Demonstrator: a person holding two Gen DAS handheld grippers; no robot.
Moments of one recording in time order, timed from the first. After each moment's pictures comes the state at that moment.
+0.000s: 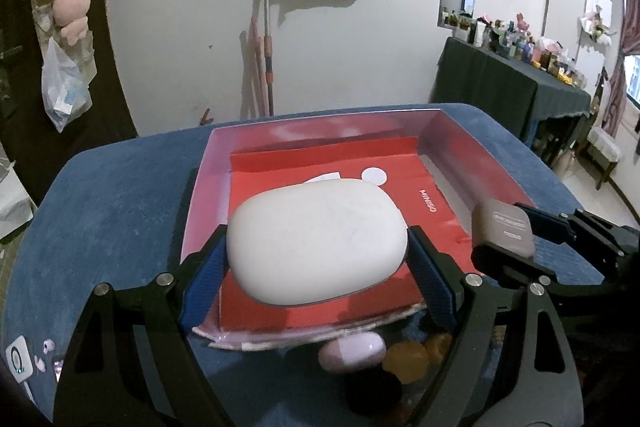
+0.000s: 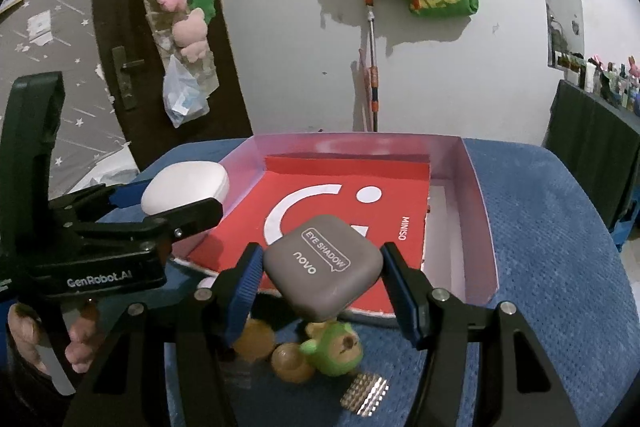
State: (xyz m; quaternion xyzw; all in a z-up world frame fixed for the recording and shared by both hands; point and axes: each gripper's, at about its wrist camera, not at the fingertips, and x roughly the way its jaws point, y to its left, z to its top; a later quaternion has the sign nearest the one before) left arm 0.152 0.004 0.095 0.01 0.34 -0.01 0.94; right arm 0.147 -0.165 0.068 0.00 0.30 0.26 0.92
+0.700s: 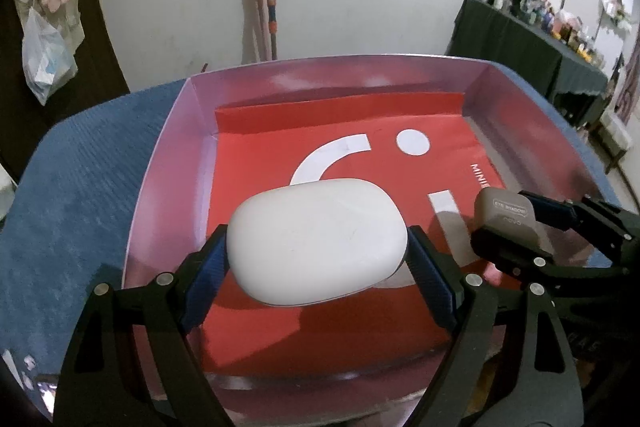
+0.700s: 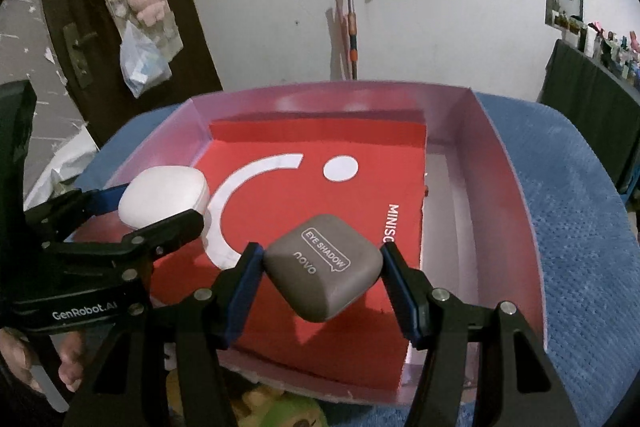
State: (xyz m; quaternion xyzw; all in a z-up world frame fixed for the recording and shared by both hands) left arm 0.216 0.020 0.045 0.00 0.42 0.00 0.91; right arm 0.232 -0.143 0.024 -0.02 0.40 0.22 0.89
